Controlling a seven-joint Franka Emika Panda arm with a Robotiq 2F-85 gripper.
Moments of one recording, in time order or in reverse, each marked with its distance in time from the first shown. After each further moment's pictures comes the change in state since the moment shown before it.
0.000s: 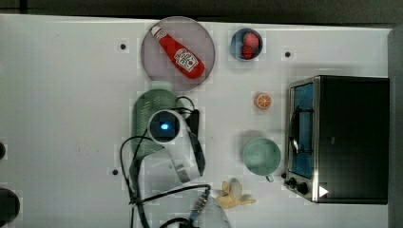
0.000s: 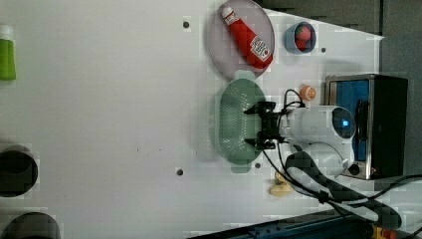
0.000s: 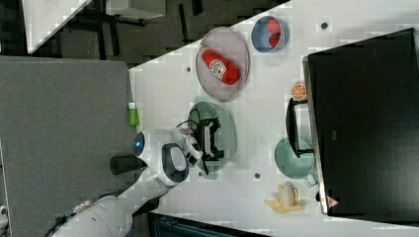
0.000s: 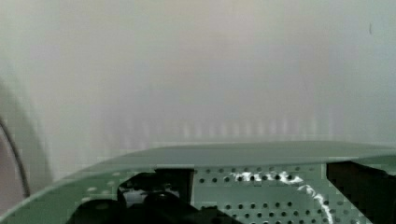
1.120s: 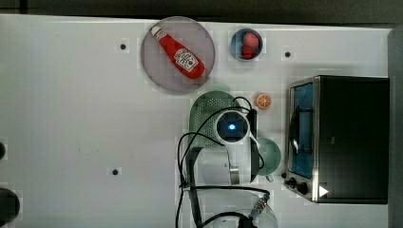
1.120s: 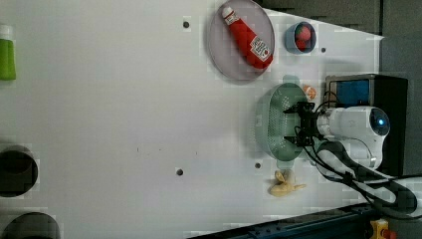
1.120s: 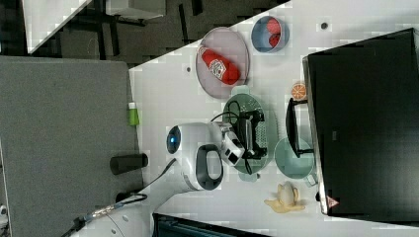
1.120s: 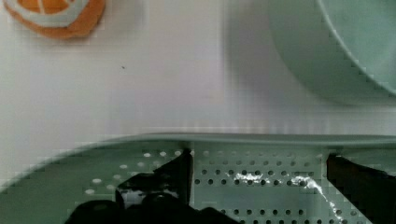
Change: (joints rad) arm -0.022 0.005 -0.284 -0.002 -0.003 0.045 -0.318
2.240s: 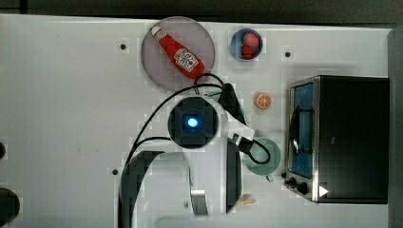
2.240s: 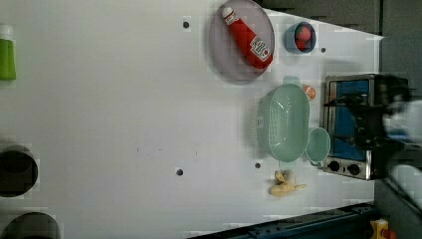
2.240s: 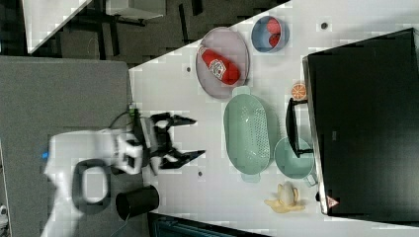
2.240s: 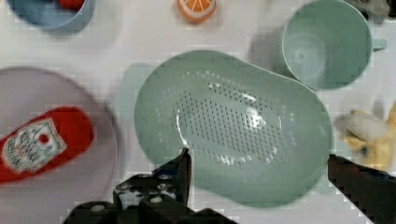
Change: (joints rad) arm 0.025 -0.549 0.172 0.109 0.172 -0.621 -0.390
